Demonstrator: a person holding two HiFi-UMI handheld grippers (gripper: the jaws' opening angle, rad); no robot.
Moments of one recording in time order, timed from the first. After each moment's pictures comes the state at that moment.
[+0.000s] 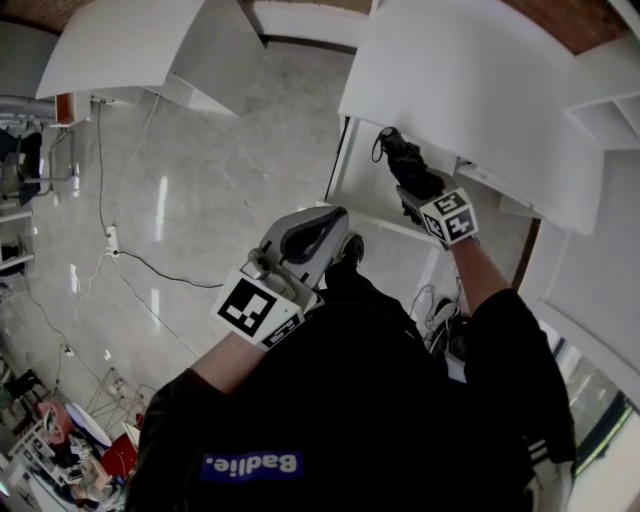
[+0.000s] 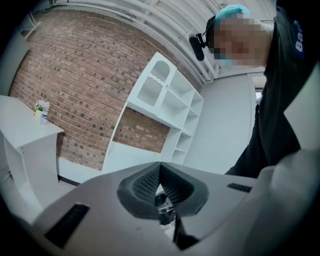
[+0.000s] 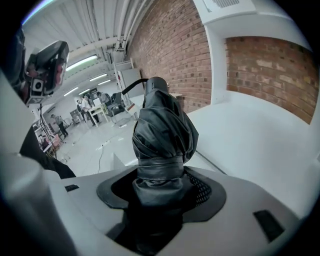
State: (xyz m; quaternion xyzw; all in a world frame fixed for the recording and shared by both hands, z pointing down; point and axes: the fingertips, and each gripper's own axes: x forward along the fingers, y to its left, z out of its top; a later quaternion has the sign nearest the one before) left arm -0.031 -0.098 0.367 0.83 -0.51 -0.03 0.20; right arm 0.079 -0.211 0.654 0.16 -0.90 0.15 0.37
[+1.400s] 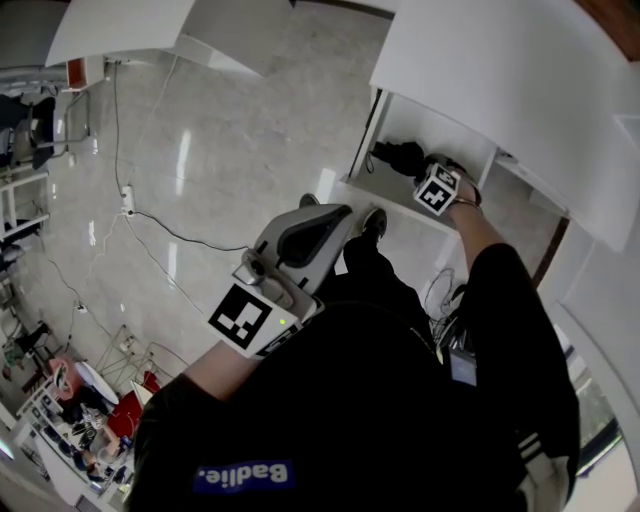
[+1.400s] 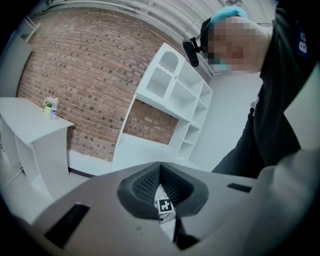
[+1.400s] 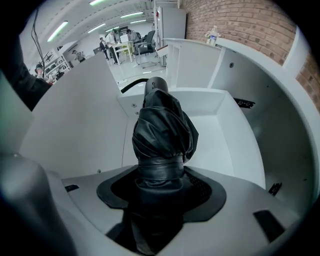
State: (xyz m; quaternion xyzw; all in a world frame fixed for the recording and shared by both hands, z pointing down) left arm -0.050 -0.095 0.400 0.81 -0.53 0.02 0.25; right arm 0.072 -0.191 0.837 -0.02 -0.79 -0.02 0.61
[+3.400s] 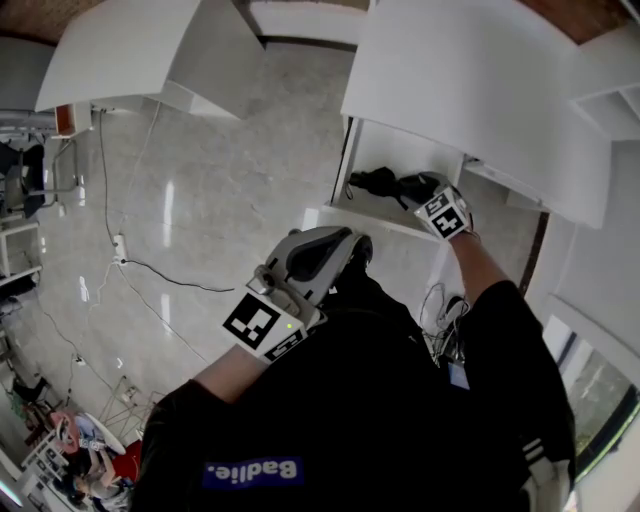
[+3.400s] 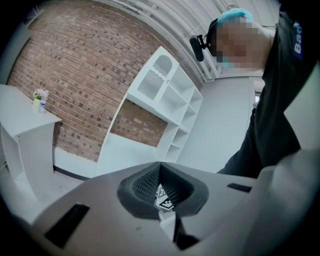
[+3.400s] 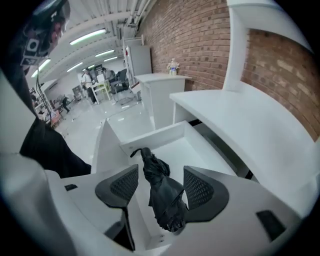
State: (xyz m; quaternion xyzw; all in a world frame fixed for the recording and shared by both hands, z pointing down) left arm -0.028 -0.082 0.386 0.84 -0.48 -0.03 0.24; right arm 0.092 -0.199 0.734 0.13 -0.87 0.09 0.47
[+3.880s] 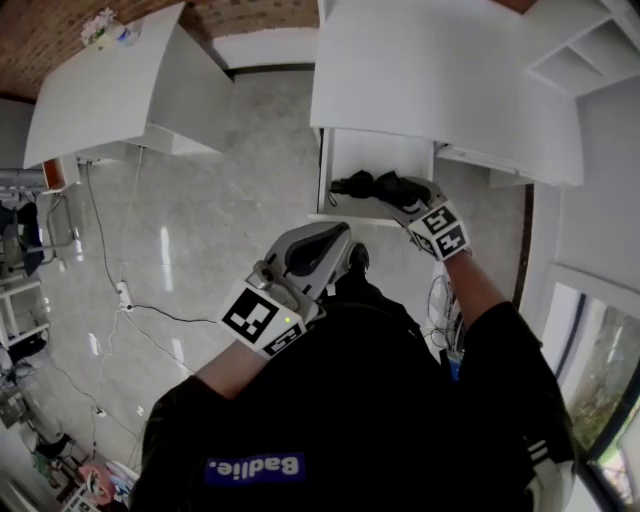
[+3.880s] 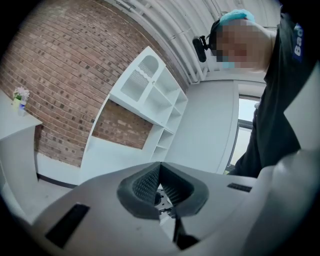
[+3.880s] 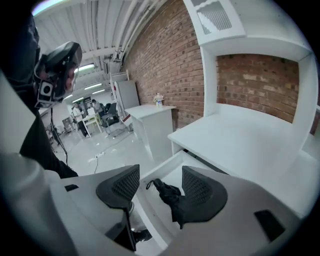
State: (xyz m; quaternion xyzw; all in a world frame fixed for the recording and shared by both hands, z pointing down) left arm -0.004 -0.078 0.352 0.89 -0.41 -0.03 0.21; right arm 0.084 -0.163 0.601 0.22 -0.91 0.15 0.31
